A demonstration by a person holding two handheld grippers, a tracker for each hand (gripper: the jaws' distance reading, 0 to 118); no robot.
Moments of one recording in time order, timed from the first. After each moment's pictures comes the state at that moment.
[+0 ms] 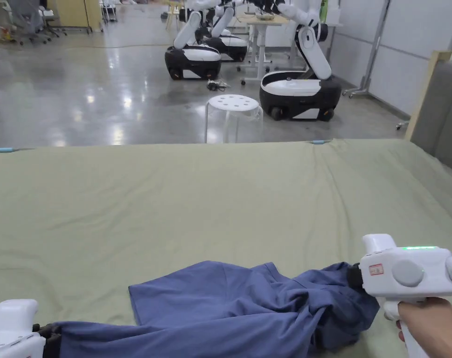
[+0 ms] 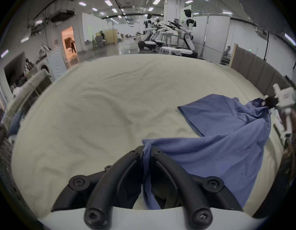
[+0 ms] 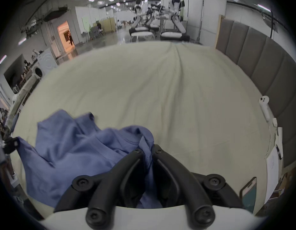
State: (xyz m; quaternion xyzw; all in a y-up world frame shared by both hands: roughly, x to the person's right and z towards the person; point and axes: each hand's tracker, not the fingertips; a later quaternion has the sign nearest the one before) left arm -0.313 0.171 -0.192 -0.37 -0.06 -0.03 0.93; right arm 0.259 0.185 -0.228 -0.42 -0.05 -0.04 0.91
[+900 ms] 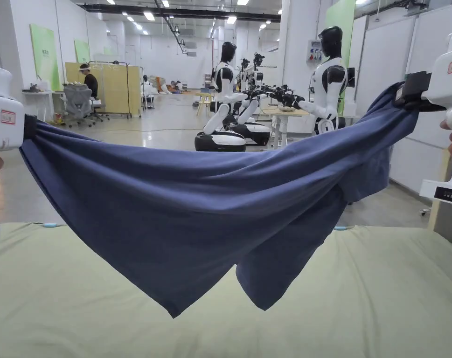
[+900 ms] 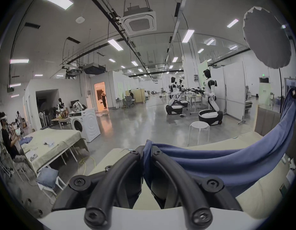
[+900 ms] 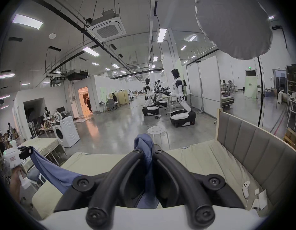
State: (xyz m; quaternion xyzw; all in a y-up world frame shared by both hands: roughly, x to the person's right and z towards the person) left arm -0.375 0.538 -0.318 -0.09 0.05 -0.05 0.99; right arm 0.241 0.609 -0.257 -0.08 -0.02 -0.07 0.99
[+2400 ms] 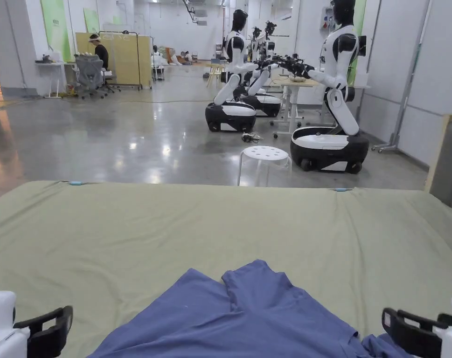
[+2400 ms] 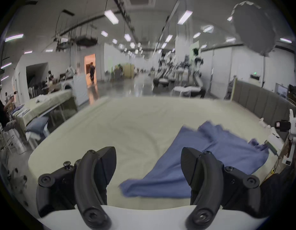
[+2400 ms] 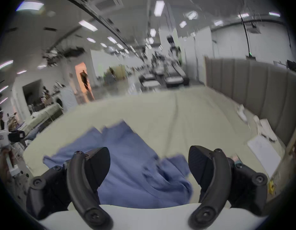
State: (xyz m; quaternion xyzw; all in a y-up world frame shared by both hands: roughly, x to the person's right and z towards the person) left arm -0.361 0.281 -0.010 -0.17 -0.02 0.01 0.99; right arm 0.218 0.258 0.011 -0.16 0.00 -0.06 0.98
